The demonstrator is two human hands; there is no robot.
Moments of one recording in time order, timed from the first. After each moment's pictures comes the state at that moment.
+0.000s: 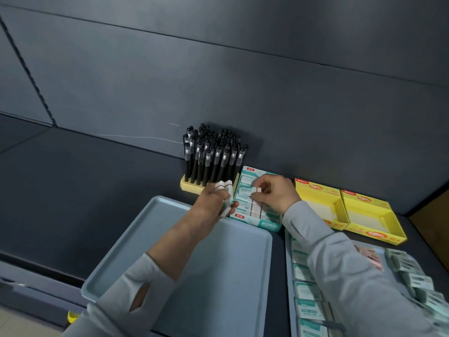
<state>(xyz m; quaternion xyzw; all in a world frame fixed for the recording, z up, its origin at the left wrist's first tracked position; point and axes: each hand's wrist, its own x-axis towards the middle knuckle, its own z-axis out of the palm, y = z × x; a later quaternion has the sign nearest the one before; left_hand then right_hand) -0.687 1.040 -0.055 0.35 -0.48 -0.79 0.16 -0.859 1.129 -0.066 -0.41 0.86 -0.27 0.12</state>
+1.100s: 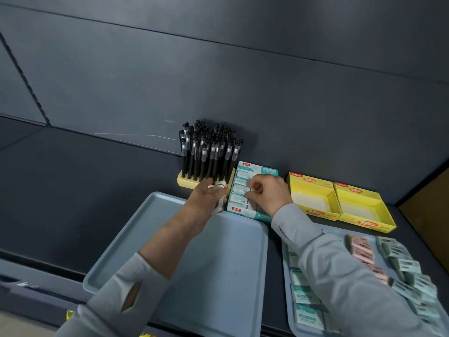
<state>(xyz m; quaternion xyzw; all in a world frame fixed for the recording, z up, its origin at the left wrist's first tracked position) -0.673 1.043 -0.057 0.33 -0.54 -0.76 0.17 -0.833 1.135 -0.071 -0.42 0.88 -0.24 0.02</state>
